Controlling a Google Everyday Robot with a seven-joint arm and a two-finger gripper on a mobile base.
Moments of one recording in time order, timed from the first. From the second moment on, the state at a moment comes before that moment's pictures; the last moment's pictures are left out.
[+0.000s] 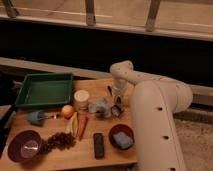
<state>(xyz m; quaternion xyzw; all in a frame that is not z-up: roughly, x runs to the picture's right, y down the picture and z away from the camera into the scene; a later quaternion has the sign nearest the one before) 0.098 0.070 0.956 -0.29 0.22 0.61 0.70</state>
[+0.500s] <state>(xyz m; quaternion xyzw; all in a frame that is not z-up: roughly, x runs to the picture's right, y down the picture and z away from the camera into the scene) 0.105 0.029 0.919 -0.27 0.17 0.63 0.71</state>
